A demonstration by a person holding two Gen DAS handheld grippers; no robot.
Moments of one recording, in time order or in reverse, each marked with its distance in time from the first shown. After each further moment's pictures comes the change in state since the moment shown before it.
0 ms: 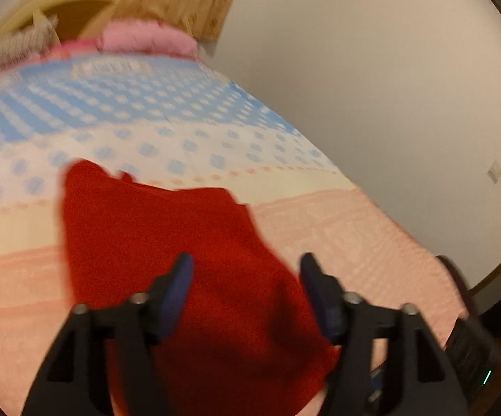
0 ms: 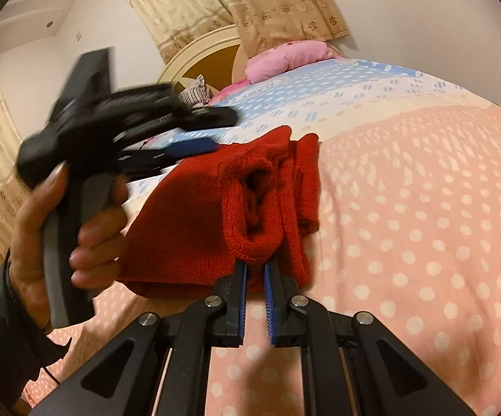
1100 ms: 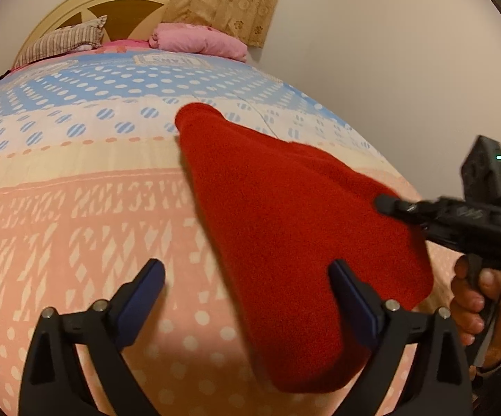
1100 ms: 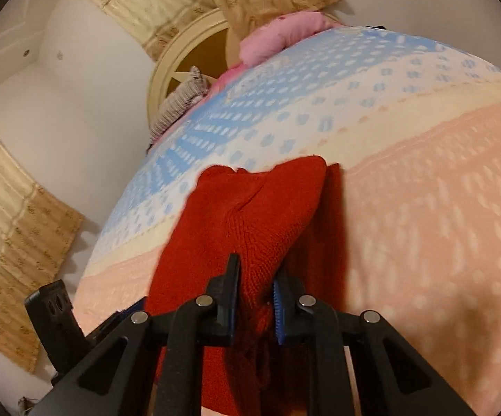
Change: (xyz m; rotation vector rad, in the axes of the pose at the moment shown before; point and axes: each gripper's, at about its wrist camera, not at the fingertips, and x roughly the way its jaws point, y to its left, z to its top) left arm -0.014 0.056 -0.072 -0.059 -0.011 0.143; right arm 0.063 -0.025 0.092 0.143 0.140 0.077
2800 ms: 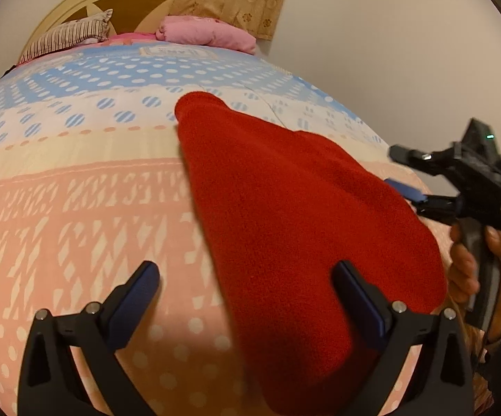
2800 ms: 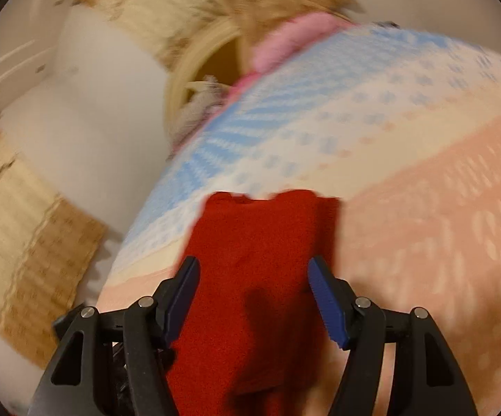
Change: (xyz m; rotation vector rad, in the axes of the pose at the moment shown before) left arm 0.016 -0.004 -0.001 -0.028 0.023 0.034; right arm 0.014 -0.043 0.043 0.055 -0.015 0.119
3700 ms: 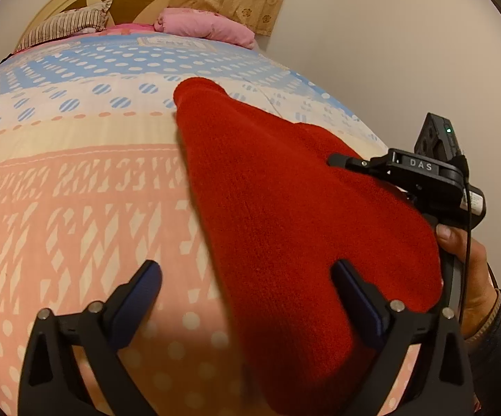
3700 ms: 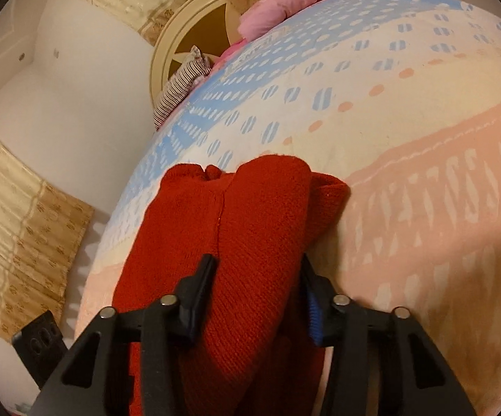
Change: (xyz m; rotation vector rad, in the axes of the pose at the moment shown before) left arm 0.003 0.004 -0.007 -0.025 0.014 -0.041; right arm 0.068 -0.017 0.001 -0.008 0.102 0.006
